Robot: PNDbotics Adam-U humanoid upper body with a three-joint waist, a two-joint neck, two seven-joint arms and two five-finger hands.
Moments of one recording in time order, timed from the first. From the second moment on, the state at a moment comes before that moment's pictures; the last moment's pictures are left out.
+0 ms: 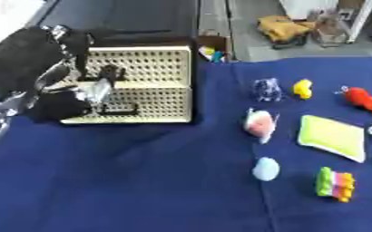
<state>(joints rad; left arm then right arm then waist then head) -0.60 0.84 -0.30 -1.96 -0.75 0.15 -0.22 -0.64 -0.75 -0.30 -1.99 0.67 0.06 -0.66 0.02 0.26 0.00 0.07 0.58</state>
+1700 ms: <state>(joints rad) -0.65 0.83 -0.26 -1.98 -0.85 0.30 -0.70 -0.65 -0.69 -0.21 -1.99 0.94 0.18 -0.70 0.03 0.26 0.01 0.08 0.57</state>
